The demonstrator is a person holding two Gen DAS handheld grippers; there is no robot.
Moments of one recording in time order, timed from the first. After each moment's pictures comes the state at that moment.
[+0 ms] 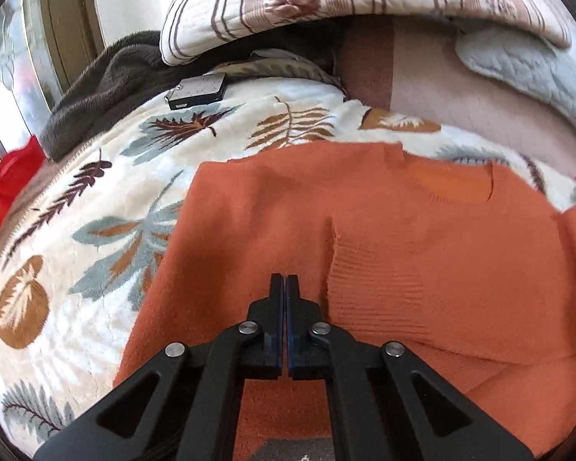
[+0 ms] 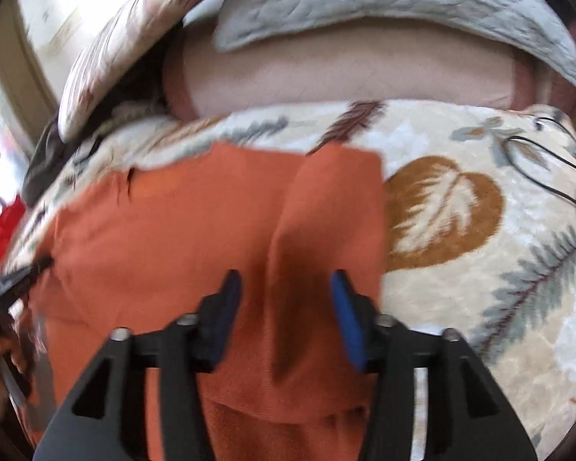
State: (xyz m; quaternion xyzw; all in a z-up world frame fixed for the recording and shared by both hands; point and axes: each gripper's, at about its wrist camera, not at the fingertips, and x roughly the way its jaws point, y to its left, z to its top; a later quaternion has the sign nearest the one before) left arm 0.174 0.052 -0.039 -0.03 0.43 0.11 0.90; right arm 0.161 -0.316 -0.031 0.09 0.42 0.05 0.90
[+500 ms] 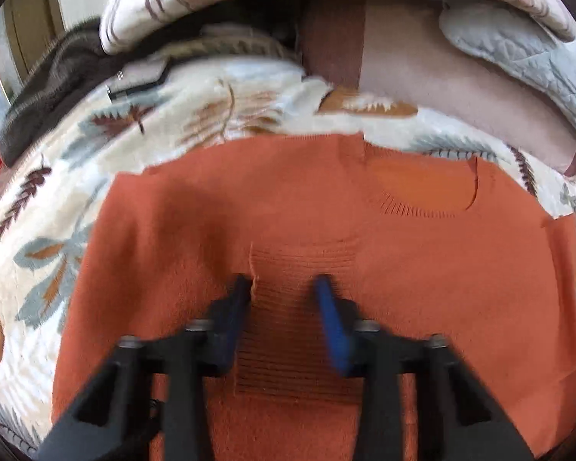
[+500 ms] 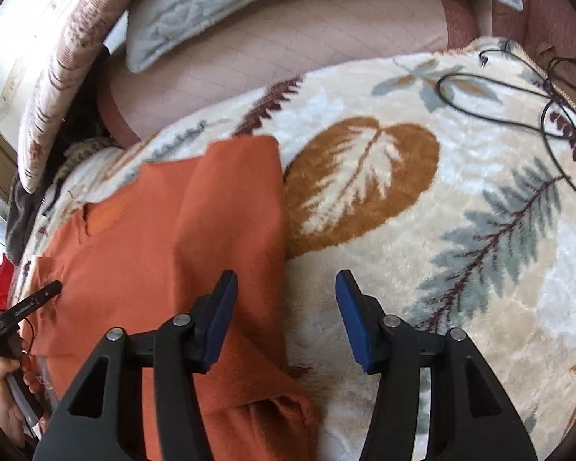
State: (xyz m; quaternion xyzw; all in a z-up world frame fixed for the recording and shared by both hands) left arm 0.229 0.019 -0.057 -0.03 0.47 0.07 0.88; right arm 0.169 -0.365 -0.061 0.16 0.47 0.00 0.86
